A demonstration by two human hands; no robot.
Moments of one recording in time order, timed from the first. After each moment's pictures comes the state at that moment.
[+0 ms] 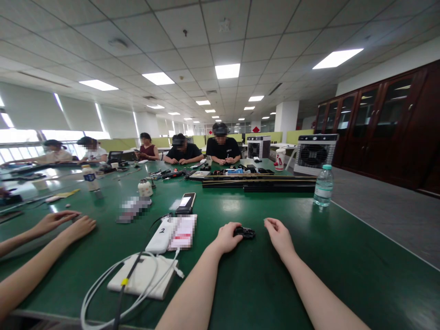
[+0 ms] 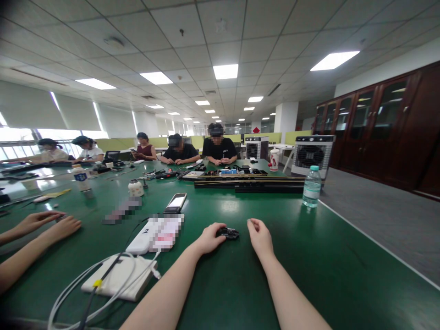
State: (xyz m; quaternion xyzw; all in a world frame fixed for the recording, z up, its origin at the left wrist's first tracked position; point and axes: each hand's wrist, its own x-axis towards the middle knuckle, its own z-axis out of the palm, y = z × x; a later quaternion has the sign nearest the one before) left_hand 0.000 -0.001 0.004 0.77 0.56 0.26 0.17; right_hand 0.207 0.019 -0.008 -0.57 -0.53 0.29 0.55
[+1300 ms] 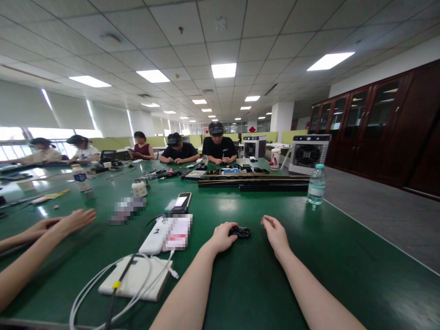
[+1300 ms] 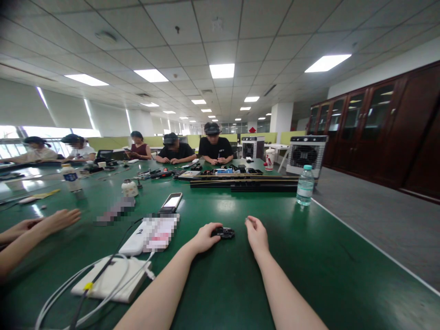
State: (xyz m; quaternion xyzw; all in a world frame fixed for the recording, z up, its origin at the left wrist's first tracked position) left_hand 0.000 -0.001 0.006 0.78 0.56 0.24 0.17; right_hand 0.210 0.025 -0.013 -0.56 -0.50 0.30 0.58
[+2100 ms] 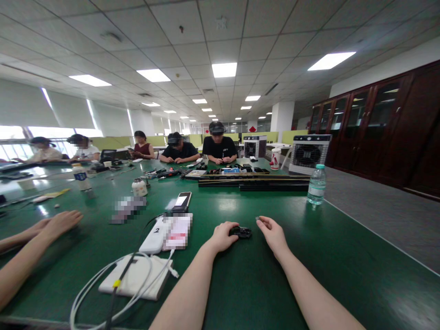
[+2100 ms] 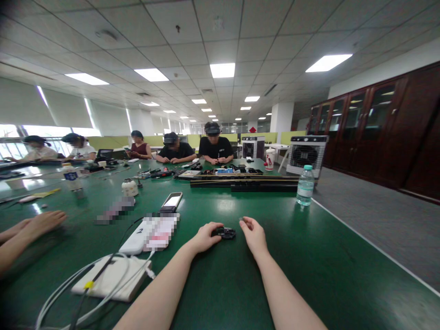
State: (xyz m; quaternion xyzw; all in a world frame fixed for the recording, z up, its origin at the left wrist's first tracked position) left_hand 0.000 -0.002 0.008 0.78 0.55 0.24 0.17; right_hand 0.204 0.023 -0.012 -0.50 -0.53 0.35 0.59
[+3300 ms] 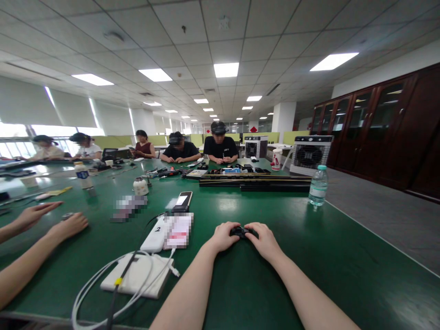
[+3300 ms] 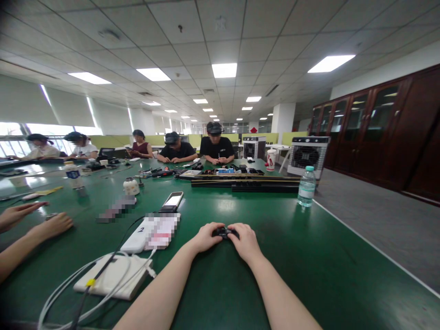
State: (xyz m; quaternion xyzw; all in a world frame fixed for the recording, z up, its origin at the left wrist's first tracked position) left_hand -0.001 0.000 0.005 0.79 0.54 0.25 0.15; right_hand 0.188 -0.004 0.004 -0.47 -0.79 0.12 0.37
